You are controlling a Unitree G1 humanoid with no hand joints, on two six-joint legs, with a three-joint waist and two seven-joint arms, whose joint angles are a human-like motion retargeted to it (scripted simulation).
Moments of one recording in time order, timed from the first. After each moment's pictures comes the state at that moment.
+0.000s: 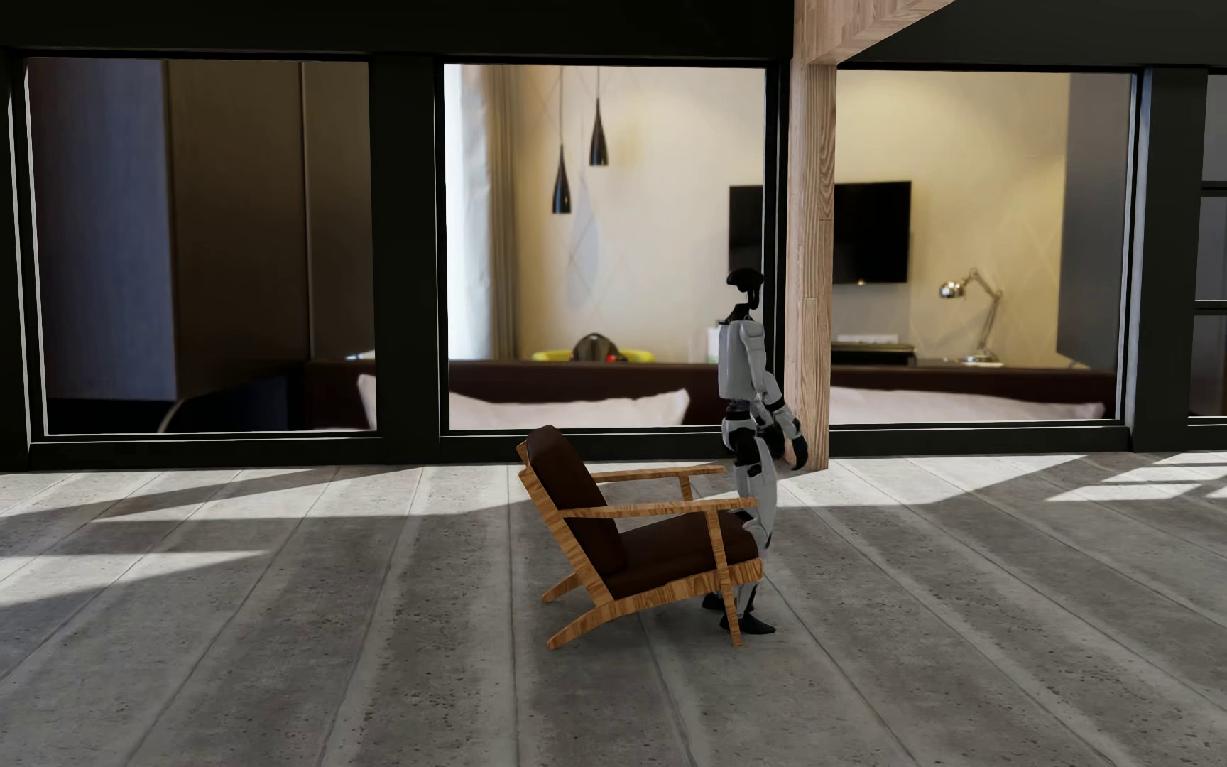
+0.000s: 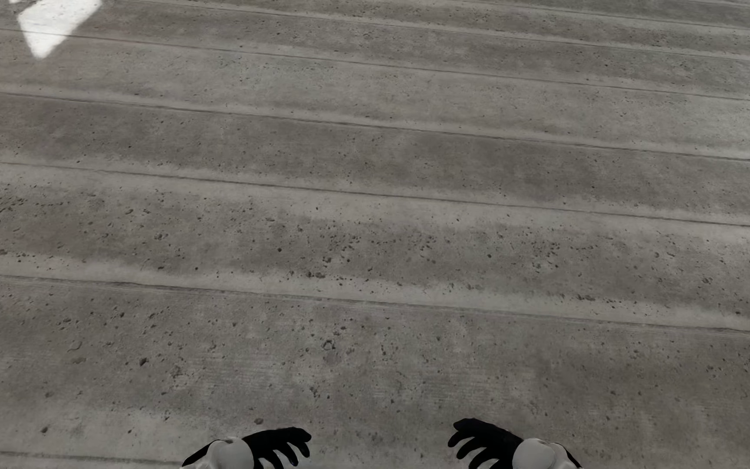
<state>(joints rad) -0.04 -0.04 0.03 0.05 -0.02 -0.06 0.07 -0.05 0.12 0.34 0.27 -0.18 -0.18 -0.11 -0.02 0.35 -0.25 0.01 0.08 -0.62 0.49 0.96 1.01 0.25 -0.15 -0.03 -0.02 -0.23 0.24</state>
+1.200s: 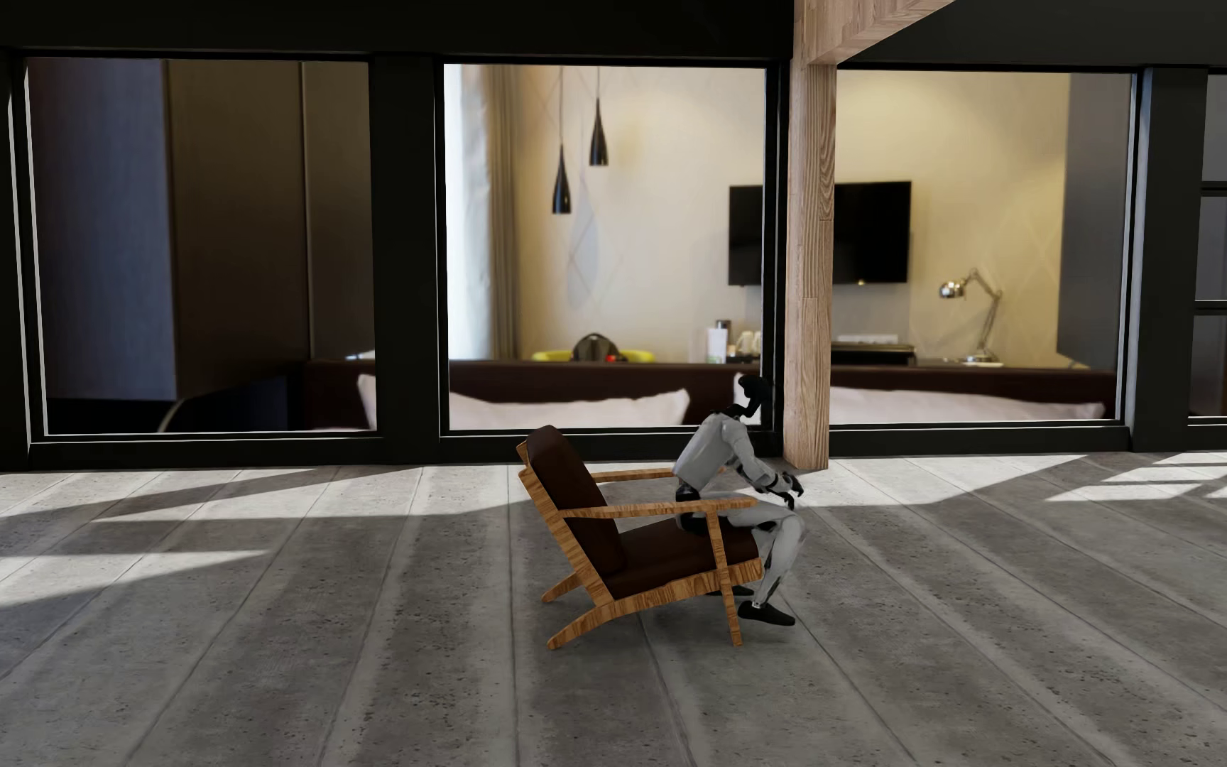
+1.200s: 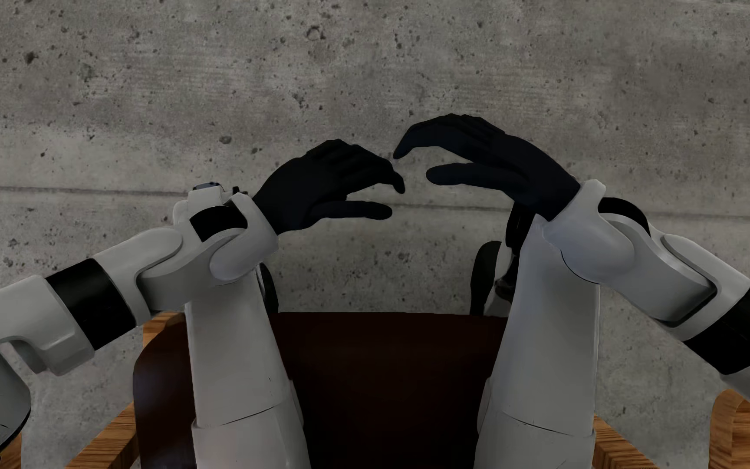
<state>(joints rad) -1.31 -1.37 0.01 0.24 -0.19 -0.01 -0.24 0.17 0.84 2.03 1.98 -0.95 -0.73 -0.45 -0.28 0.94 -0.93 -0.22 0.29 -1.09 0.71 0.07 -0.09 0.23 -0.01 -0.24 -0.34 0.34 -0.15</state>
